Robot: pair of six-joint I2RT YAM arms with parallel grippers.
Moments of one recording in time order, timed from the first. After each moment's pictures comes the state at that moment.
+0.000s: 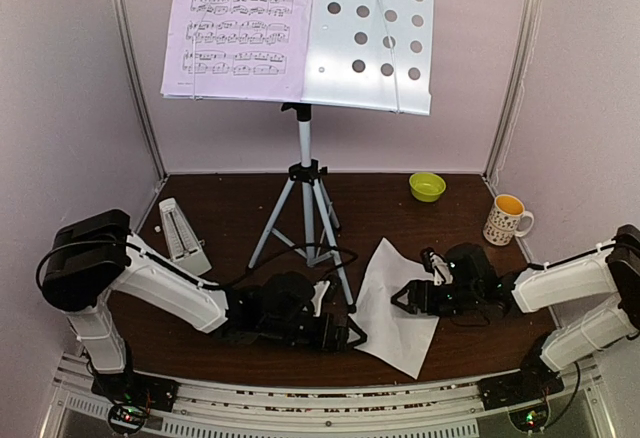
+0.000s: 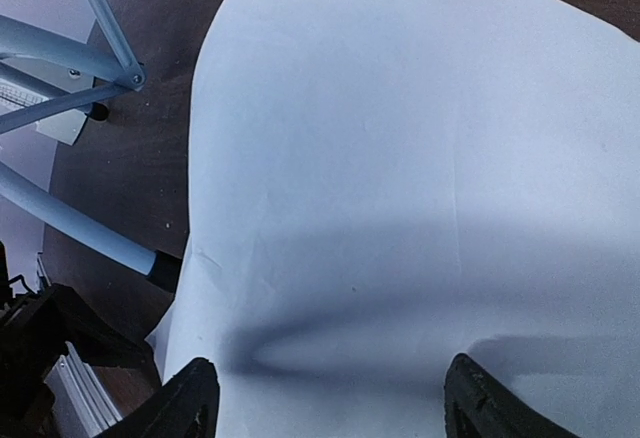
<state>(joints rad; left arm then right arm) -1.23 1.81 0.80 0.41 0.16 -0.93 0.69 1.35 0.36 0.21 -0.21 0.73</state>
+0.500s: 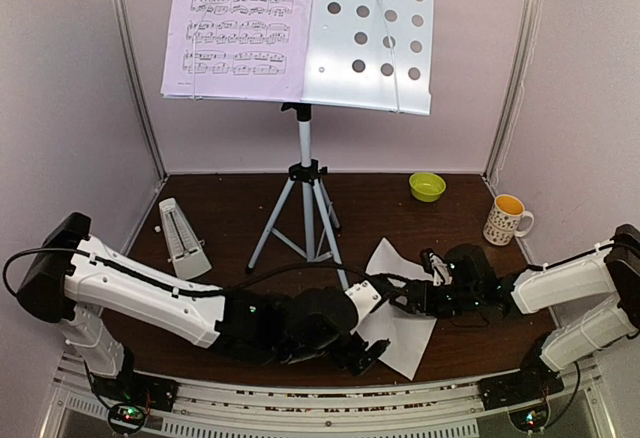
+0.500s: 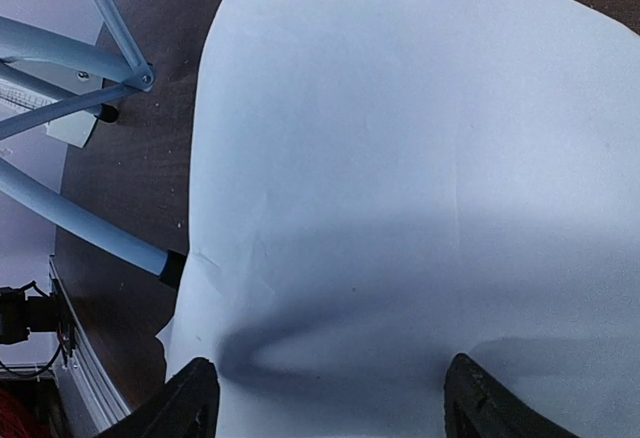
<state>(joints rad) -1.50 1.72 1.12 -0.04 -0.43 -0.25 0.70 1.35 0.35 0.24 -0.23 0.77</state>
